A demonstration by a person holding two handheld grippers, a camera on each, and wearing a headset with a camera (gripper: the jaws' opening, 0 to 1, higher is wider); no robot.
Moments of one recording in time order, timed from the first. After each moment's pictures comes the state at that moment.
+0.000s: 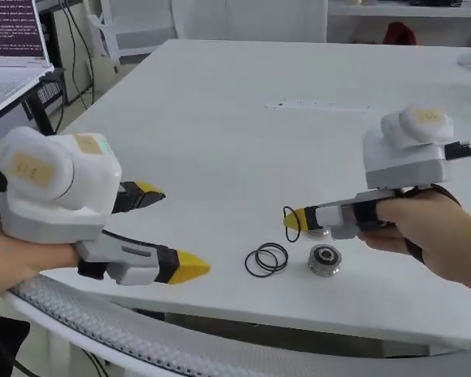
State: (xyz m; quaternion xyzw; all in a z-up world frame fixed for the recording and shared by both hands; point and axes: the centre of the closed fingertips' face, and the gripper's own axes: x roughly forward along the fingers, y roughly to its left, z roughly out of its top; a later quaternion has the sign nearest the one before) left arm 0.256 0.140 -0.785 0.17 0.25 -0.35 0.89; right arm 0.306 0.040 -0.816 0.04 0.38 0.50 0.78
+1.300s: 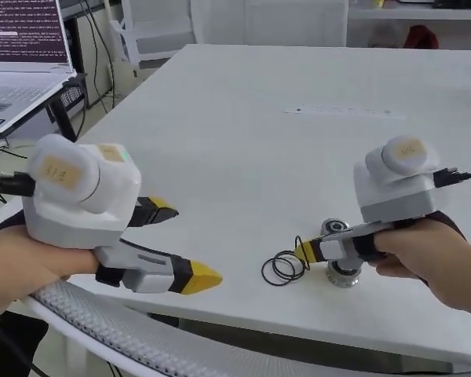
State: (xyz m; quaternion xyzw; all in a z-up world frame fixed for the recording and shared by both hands) left arm 0.253 0.145 -0.795 0.15 0.28 -0.34 0.89; right arm 0.303 0.043 -0.853 -0.04 0.40 0.49 0.77
